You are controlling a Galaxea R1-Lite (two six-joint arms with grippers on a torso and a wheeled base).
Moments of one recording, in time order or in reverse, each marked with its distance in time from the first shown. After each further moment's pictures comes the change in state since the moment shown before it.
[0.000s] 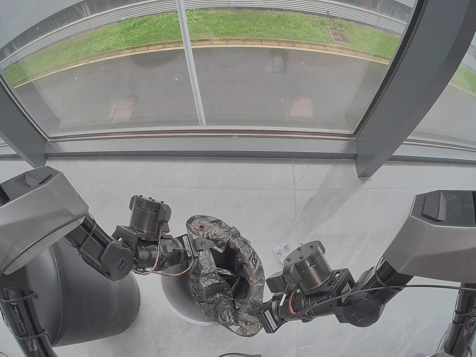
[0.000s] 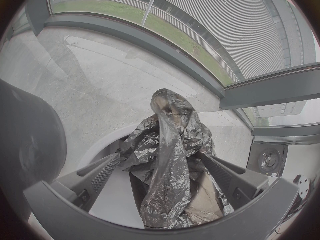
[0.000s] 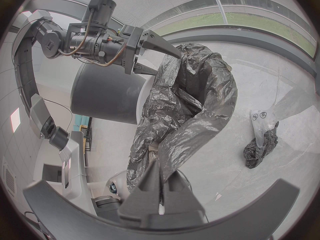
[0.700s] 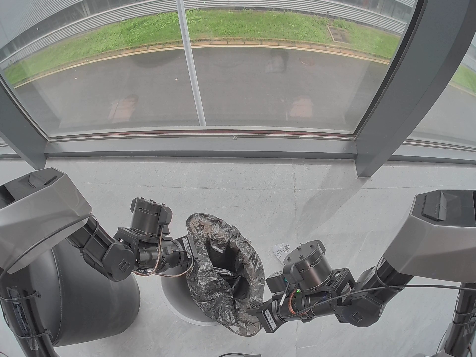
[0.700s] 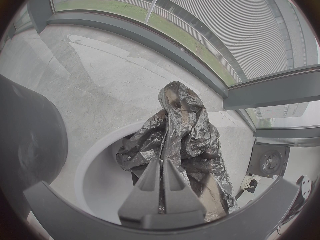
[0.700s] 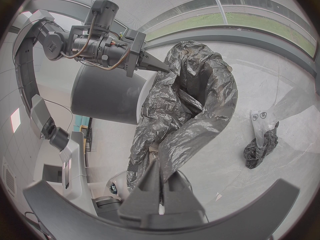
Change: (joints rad) left arm 0.003 0.020 0.000 -0.005 0.012 -0.011; right arm 0.000 -0.001 0.000 -0.002 0.001 0.002
